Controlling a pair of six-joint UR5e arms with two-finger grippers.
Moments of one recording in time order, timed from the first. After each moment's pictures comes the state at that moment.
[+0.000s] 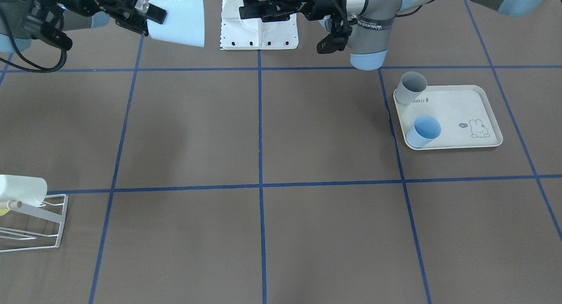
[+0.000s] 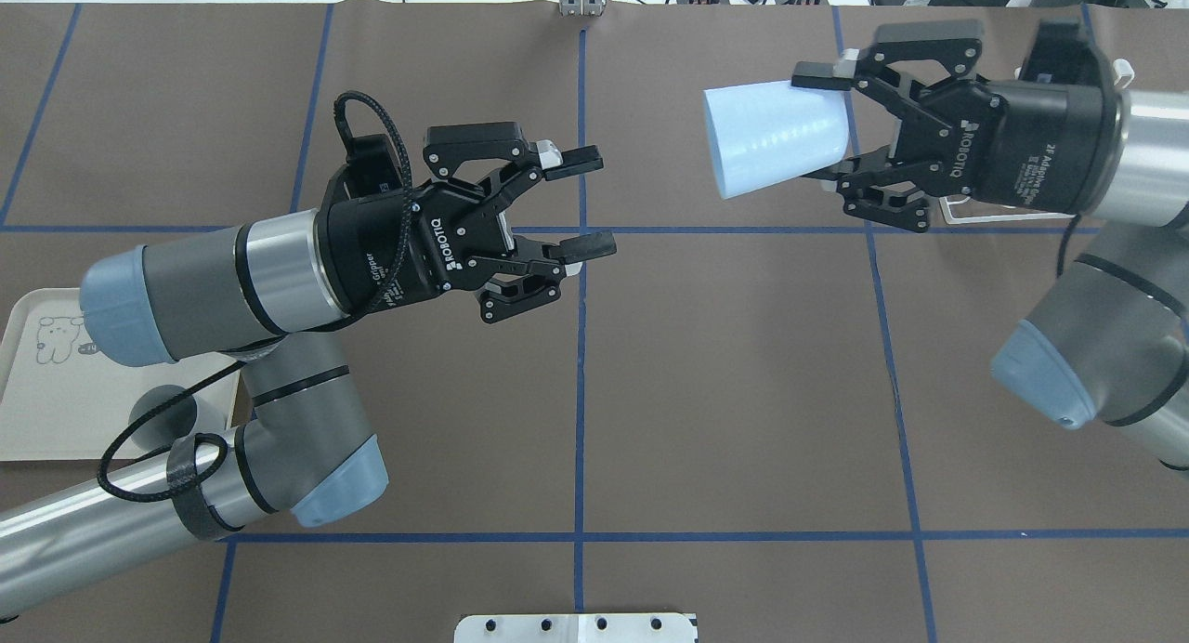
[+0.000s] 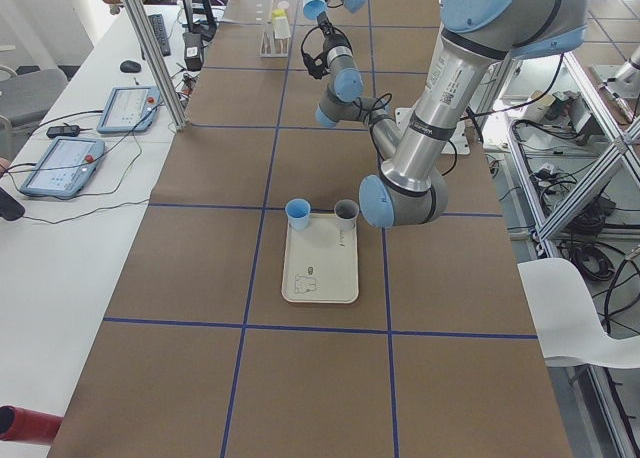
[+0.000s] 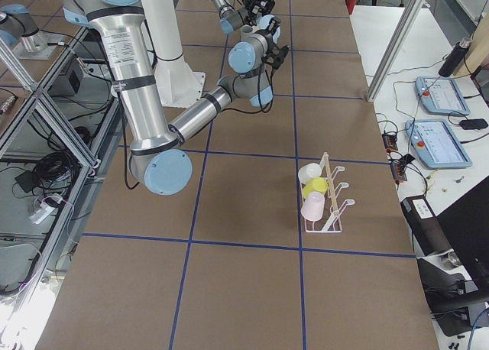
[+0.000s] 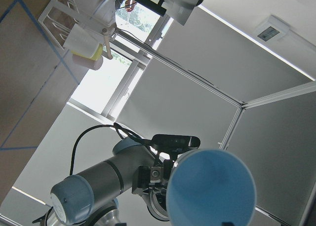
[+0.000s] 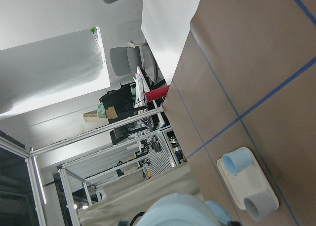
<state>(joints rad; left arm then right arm) -0.54 -2.16 -1.64 -3.31 -1.69 -2.42 0.88 -1.34 1.92 -0.12 1.99 2.35</state>
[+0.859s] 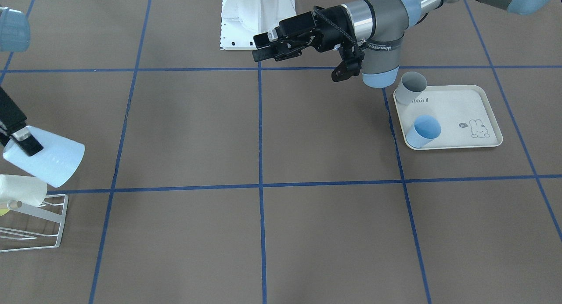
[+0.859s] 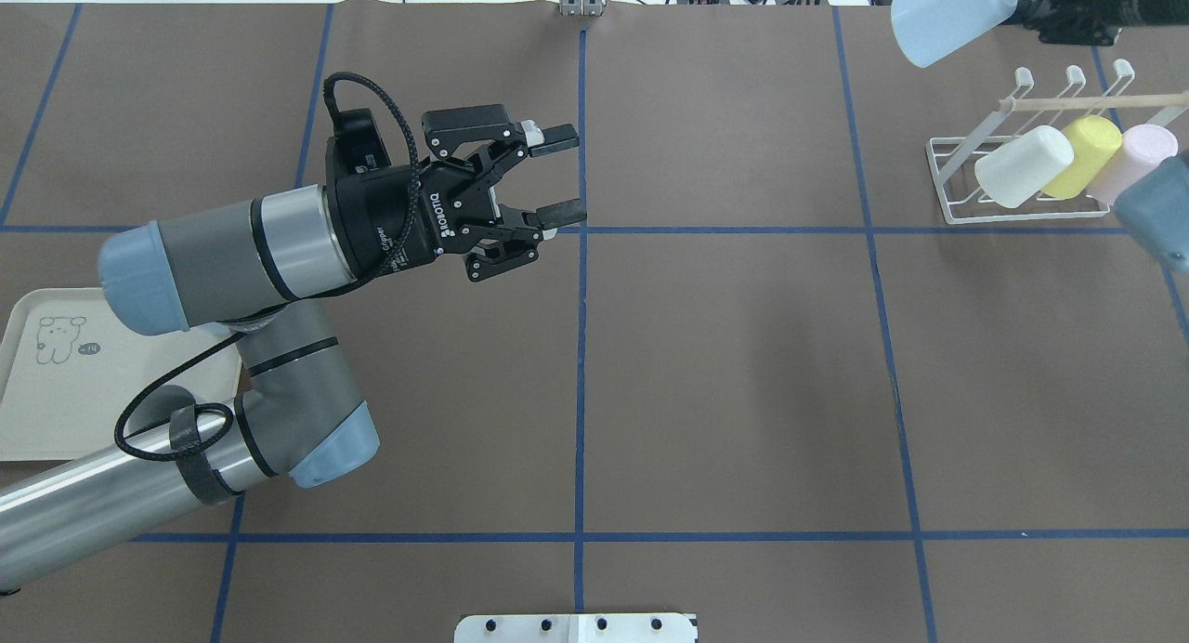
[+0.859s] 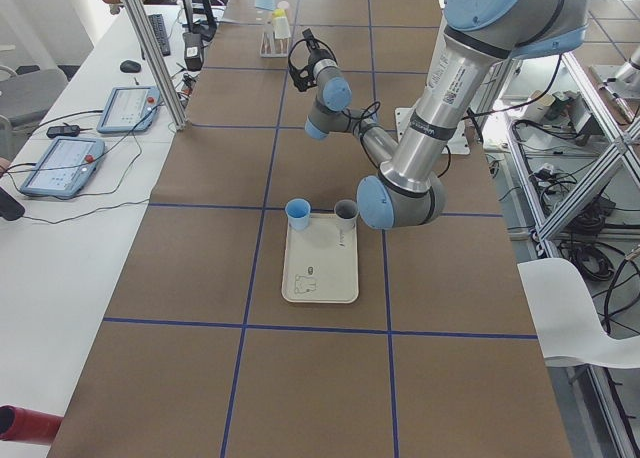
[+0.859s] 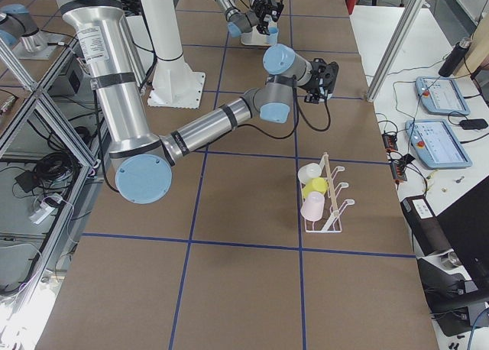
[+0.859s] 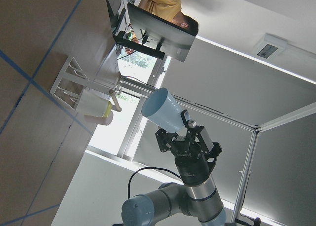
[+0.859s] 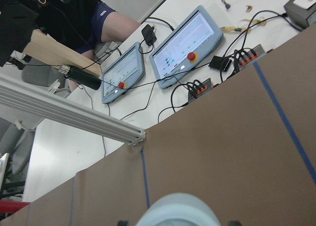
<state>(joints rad) -0.58 -2.16 -1.55 -3.30 -1.67 -2.32 1.21 -1.26 1.80 -0.86 2.08 1.41</state>
